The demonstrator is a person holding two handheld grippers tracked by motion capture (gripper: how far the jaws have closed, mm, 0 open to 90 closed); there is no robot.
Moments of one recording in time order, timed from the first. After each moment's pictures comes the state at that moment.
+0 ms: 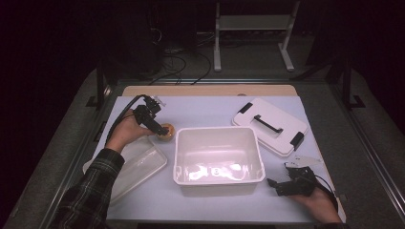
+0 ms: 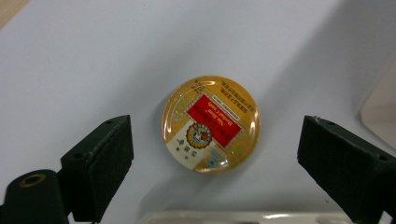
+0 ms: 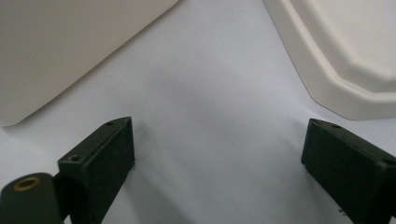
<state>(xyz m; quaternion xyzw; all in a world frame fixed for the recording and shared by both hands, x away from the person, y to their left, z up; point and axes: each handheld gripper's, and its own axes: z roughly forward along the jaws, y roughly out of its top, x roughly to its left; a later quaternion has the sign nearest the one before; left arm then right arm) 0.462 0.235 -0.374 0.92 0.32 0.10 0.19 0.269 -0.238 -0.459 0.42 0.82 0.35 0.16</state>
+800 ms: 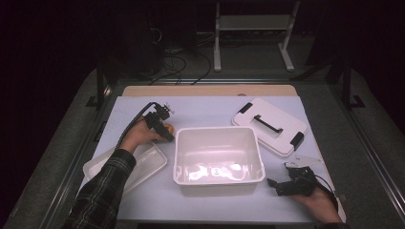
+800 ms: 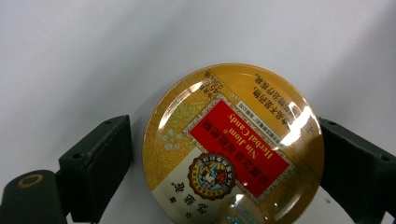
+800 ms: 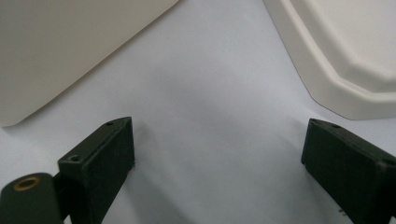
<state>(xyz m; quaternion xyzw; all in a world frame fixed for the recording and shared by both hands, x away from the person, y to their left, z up) 0.486 0.222 -0.426 0.93 0.34 0.06 0.15 0.269 -0.238 -0.459 0.42 0.82 0.35 0.16</state>
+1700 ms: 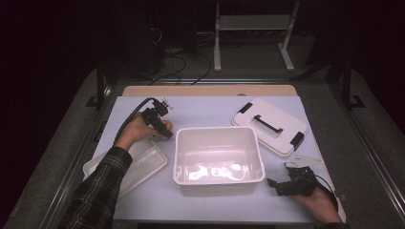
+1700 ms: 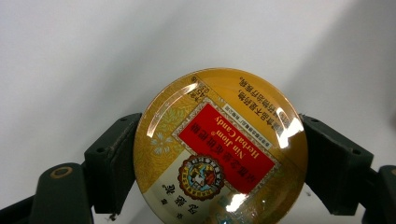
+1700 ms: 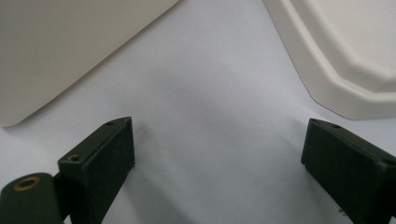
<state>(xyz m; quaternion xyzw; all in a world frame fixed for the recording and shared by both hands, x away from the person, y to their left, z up) 0.481 0.224 -0.395 0.93 0.32 0.05 0.16 0.269 -0.238 -0.459 0.42 0.82 0.35 0.16</state>
